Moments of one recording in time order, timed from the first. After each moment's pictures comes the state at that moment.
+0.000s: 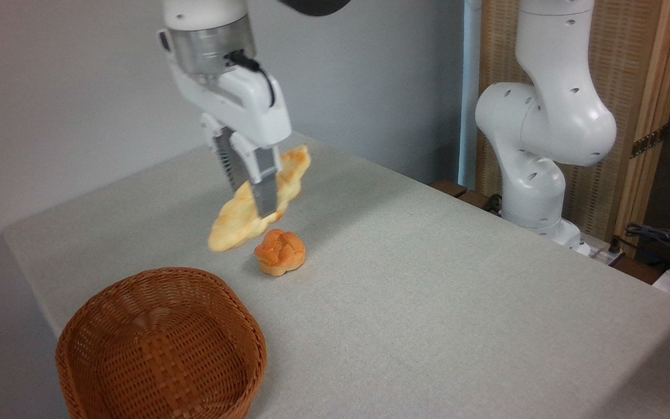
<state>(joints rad) -0.04 -0.06 -0.08 -1.74 -0.09 1.65 0.68</state>
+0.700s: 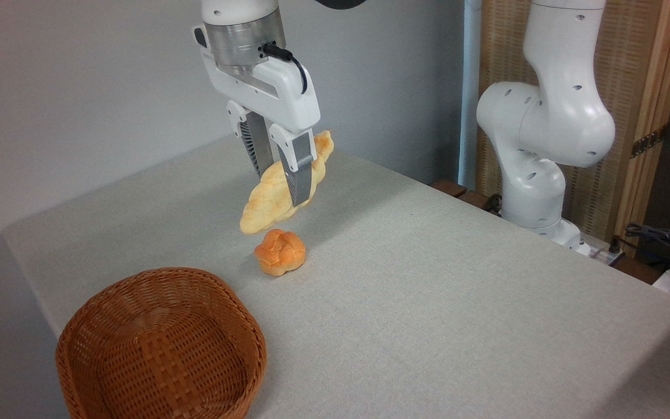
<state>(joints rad) -0.09 -0.18 -0.07 -1.89 -0.09 1.66 0.63</state>
